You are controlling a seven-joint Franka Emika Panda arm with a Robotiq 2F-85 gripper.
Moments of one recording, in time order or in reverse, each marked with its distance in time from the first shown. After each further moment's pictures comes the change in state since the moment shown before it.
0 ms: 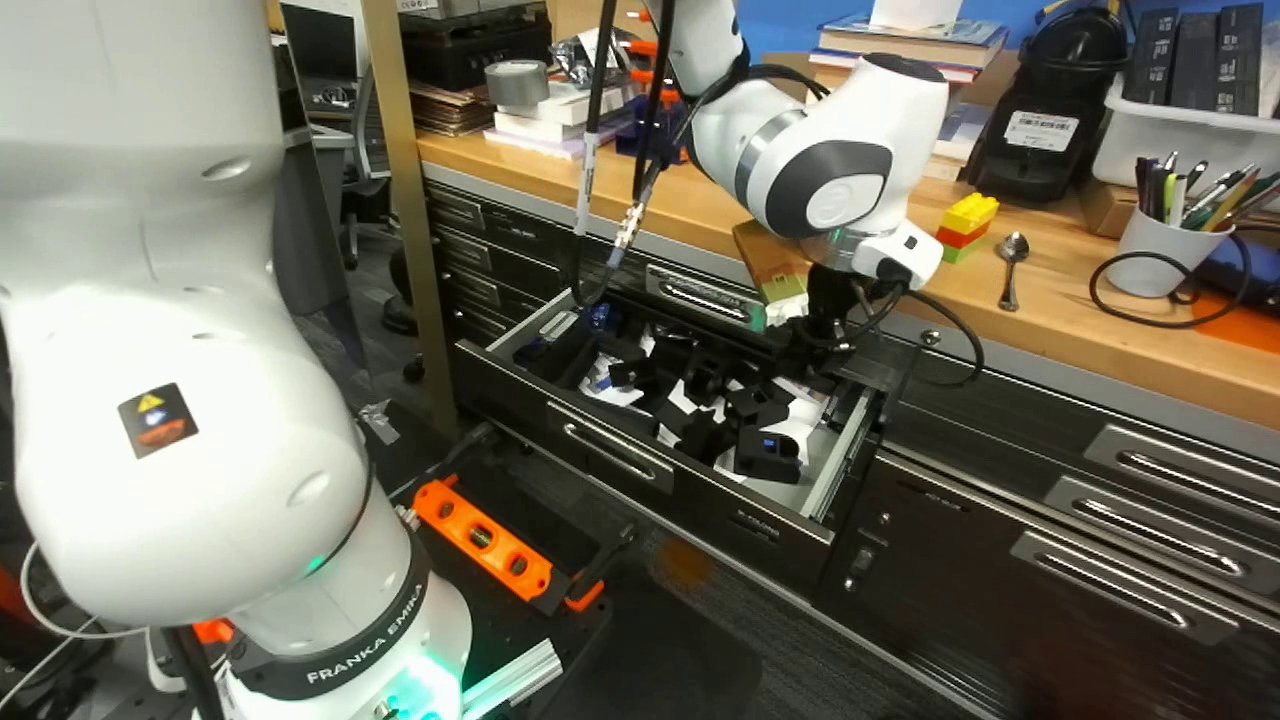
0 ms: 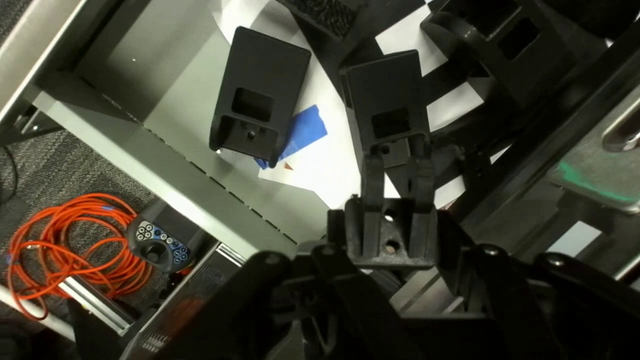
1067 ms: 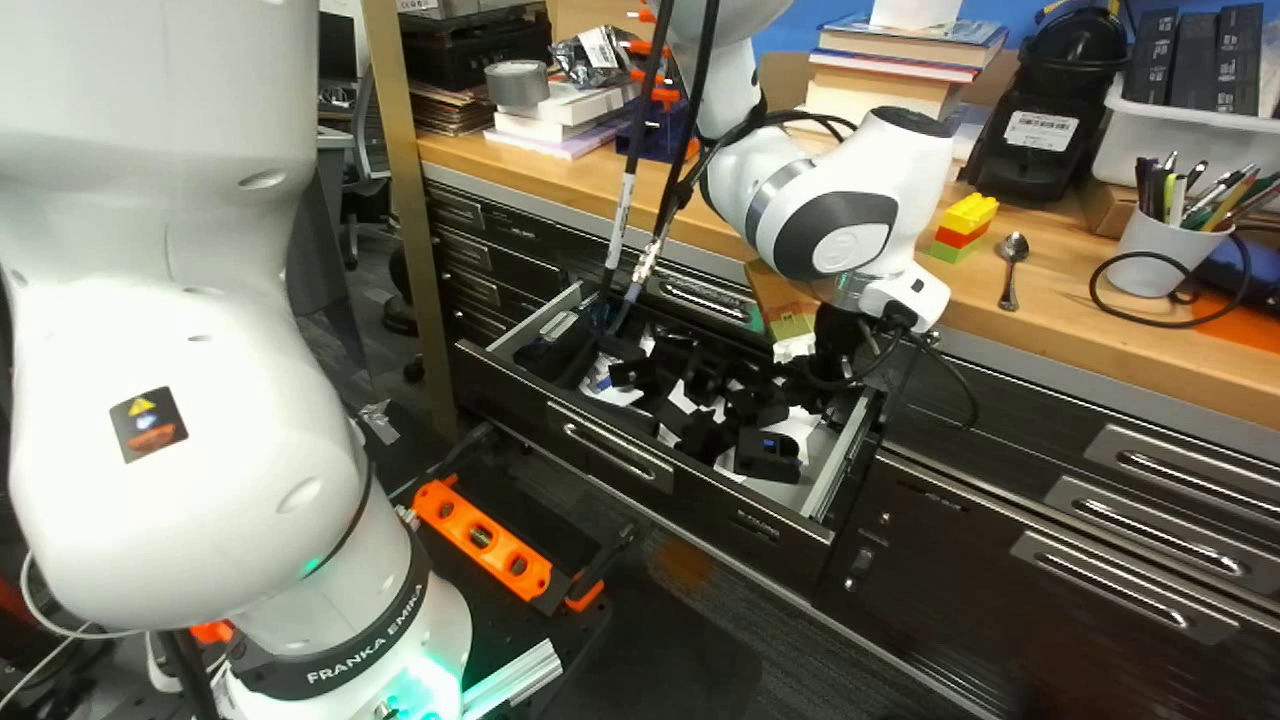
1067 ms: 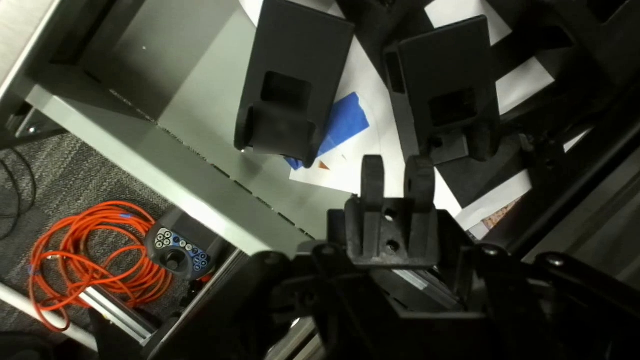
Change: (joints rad) arm -0.027 0.100 -0.004 0.025 0.008 0.058 0.000
